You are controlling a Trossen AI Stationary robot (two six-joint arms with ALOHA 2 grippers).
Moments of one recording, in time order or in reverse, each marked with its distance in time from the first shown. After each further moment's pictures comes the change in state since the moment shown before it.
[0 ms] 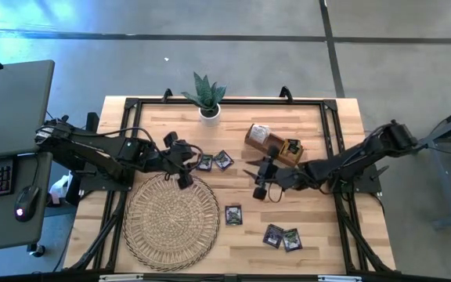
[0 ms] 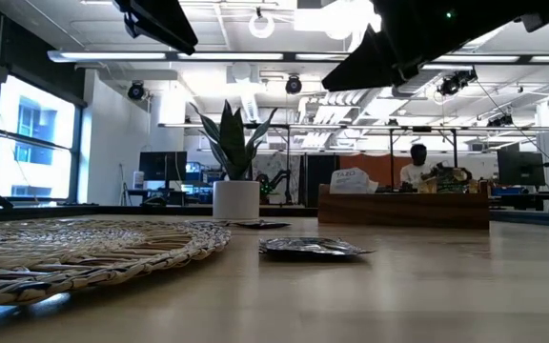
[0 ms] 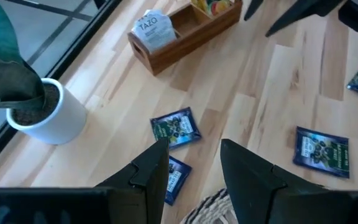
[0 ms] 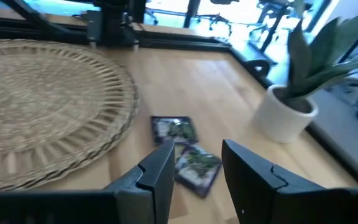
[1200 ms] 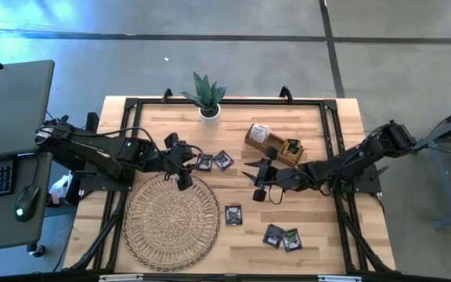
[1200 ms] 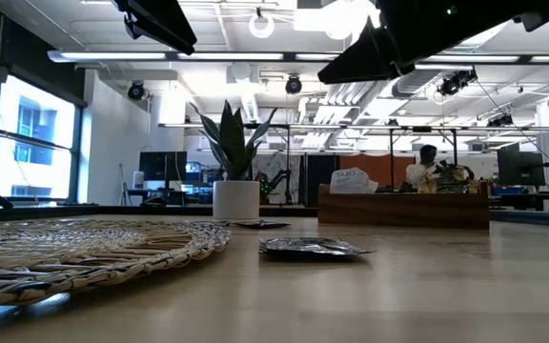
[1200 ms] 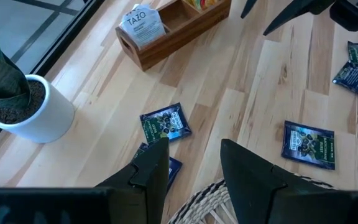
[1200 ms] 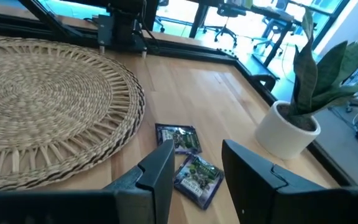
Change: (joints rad) left arm 0.000 0.000 0.000 0.000 0.043 0.000; right arm 0.015 0.016 0.000 0.058 -0.012 -0.088
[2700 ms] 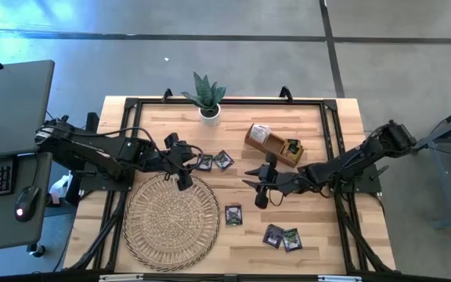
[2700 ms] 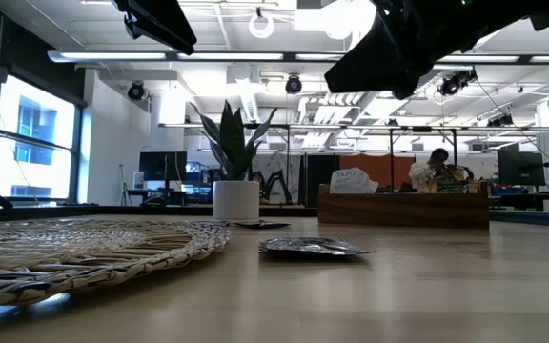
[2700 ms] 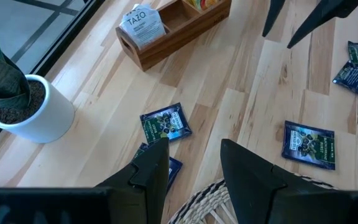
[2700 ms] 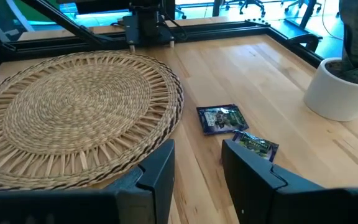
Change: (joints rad) left arm 0.000 0.000 0.000 0.000 -0.001 0.000; right arm 0.032 0.000 0.000 -0.065 -0.090 0.288
